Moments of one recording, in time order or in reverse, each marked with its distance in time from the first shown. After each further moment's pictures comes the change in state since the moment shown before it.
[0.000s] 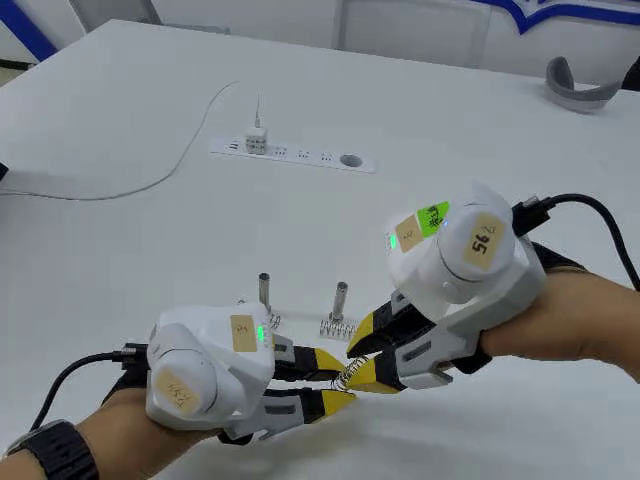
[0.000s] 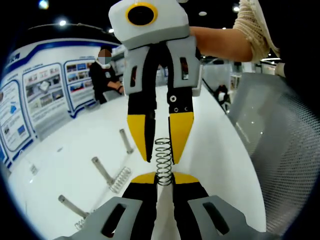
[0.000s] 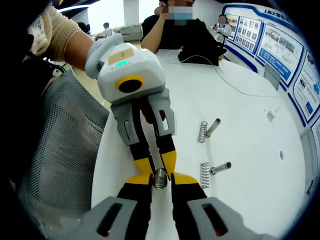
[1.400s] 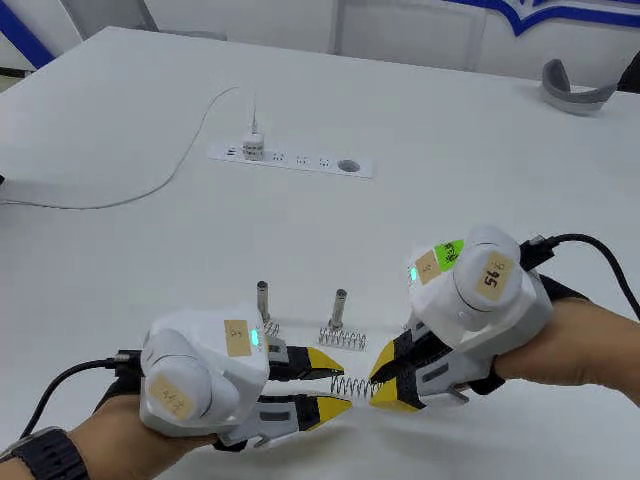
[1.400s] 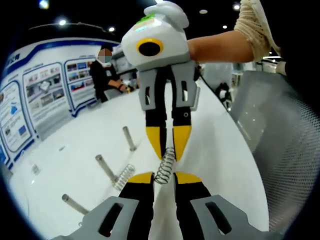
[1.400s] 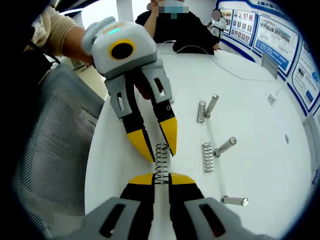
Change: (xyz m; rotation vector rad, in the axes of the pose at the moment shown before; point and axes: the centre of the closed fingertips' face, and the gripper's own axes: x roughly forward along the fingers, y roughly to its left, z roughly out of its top) left arm -0.001 0.005 -0.005 0.013 0.022 0.008; right arm 0.010 -0.006 -0.037 0.055 0.007 0.015
